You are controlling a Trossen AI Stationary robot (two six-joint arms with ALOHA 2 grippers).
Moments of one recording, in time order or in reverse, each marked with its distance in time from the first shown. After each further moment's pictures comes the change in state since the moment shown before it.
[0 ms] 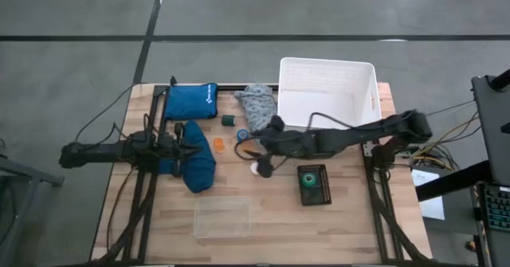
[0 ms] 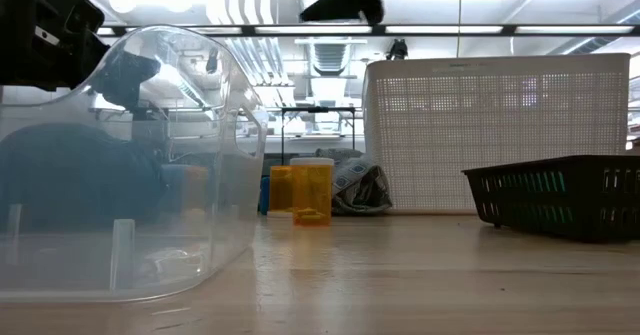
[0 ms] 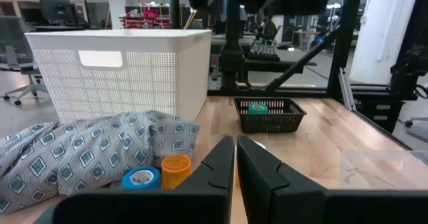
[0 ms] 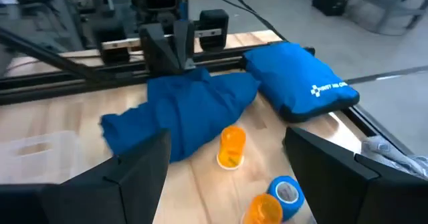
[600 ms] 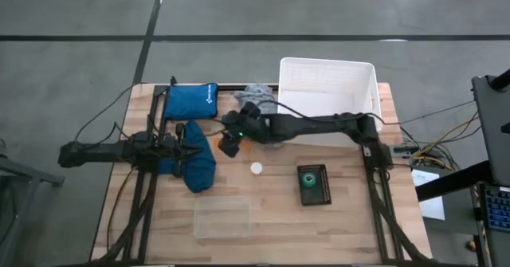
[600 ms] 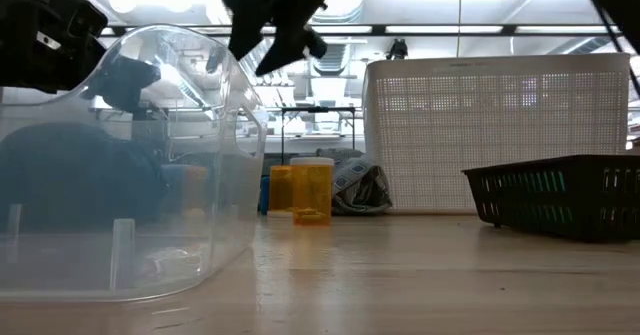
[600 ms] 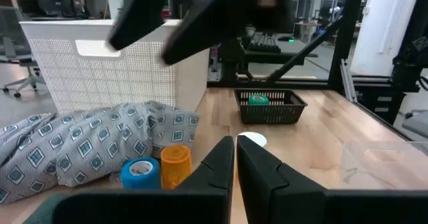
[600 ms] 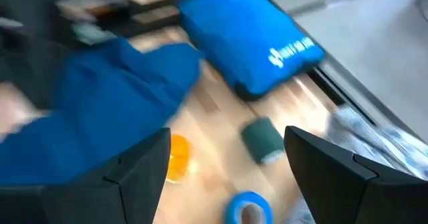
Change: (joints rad) left arm 0.000 0.026 0.000 0.000 0.001 -0.003; right arm -0.165 0.481 0.710 -0.550 0.034 0.126
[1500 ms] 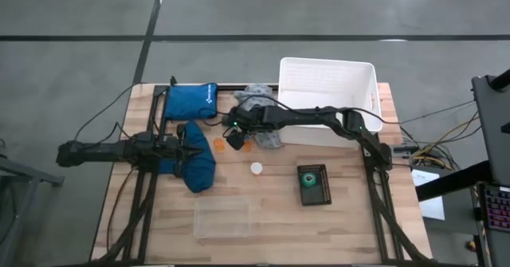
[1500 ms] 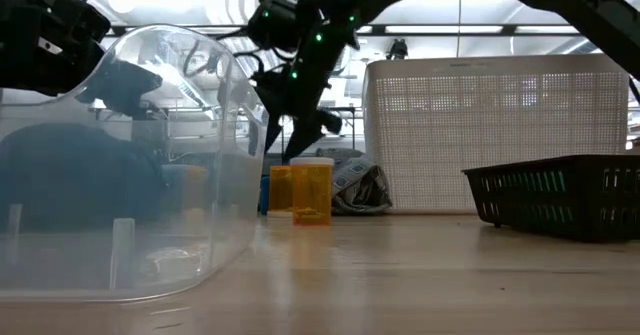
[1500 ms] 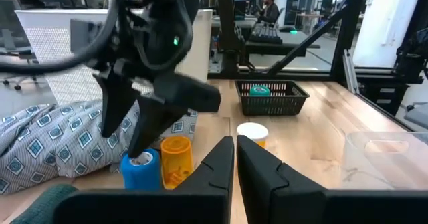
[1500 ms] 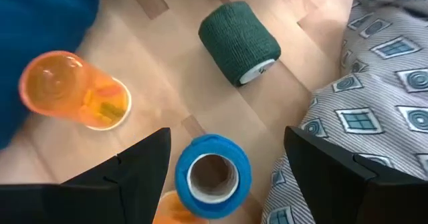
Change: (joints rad) left arm 0.000 0.031 0.000 0.000 -0.002 0.001; right arm -0.134 0.127 -0.073 -0.081 -0.189 0.137
